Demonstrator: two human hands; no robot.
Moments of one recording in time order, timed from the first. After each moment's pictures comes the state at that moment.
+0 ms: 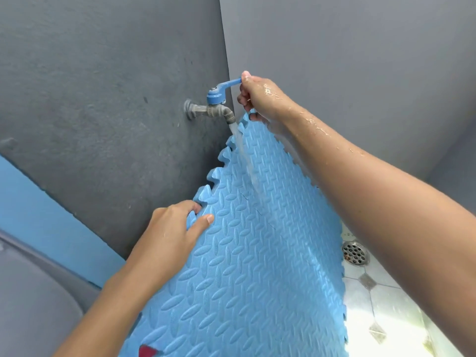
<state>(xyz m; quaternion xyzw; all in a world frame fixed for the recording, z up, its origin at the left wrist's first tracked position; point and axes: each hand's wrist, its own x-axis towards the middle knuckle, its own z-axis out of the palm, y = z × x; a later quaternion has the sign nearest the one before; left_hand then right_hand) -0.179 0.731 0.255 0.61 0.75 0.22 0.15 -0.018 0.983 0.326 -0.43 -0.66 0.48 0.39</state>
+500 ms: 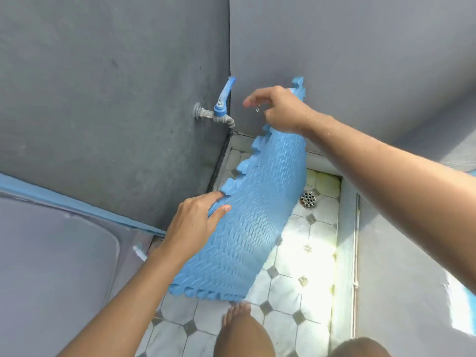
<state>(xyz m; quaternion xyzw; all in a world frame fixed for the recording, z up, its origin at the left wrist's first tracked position) -0.156 0.717 0.331 0.64 0.69 0.23 0.26 0.023 0.958 0.396 -0.50 -0.79 0.33 0.09</state>
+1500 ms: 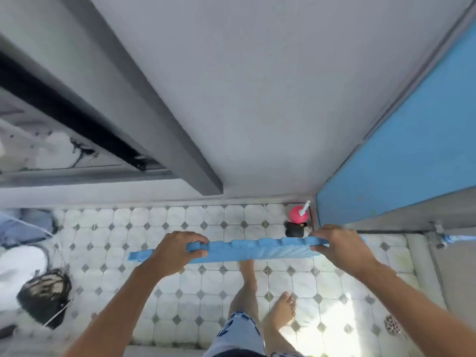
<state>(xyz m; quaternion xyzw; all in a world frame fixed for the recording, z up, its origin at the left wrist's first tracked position) -0.145 0.207 0.652 0.08 0.91 0.25 0.33 -0.101 0.629 0.628 0.01 -0.95 0.19 -0.24</state>
